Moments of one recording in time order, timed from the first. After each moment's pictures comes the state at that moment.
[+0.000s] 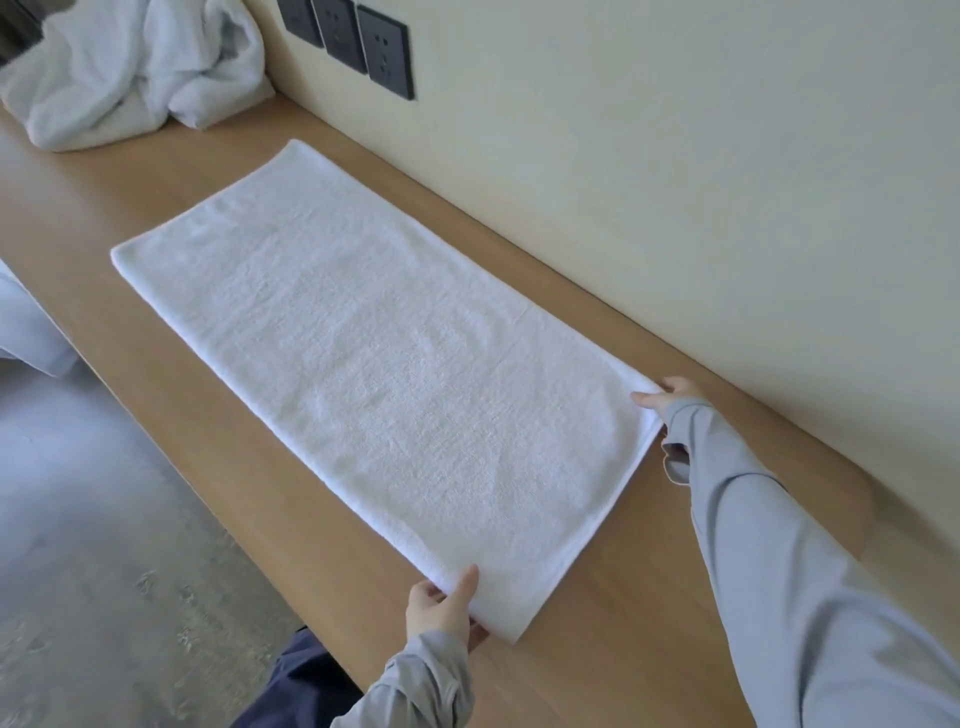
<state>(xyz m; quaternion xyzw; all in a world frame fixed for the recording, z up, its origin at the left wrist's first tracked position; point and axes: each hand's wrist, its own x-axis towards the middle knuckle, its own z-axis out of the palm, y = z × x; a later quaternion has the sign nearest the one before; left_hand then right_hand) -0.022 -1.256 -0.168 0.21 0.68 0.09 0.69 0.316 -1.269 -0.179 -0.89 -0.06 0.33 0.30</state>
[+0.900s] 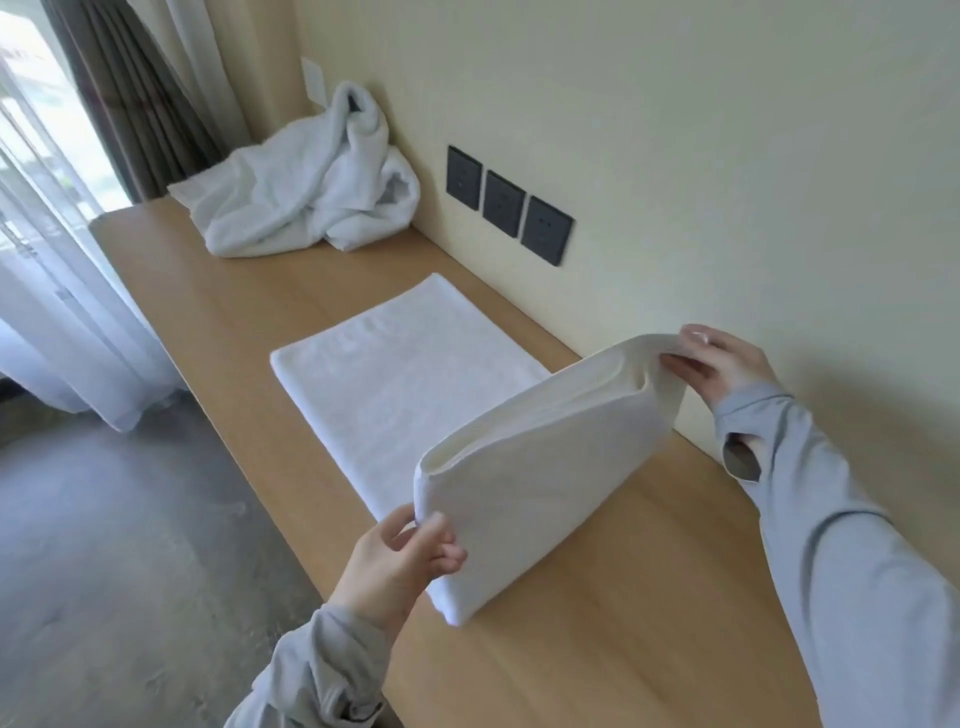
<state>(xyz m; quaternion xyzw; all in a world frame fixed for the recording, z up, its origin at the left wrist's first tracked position) -0.112 -1.009 -0.043 0.34 0.44 0.26 0.79 0.254 -1.051 -0.001 -0.64 -0.14 0.28 0.70</state>
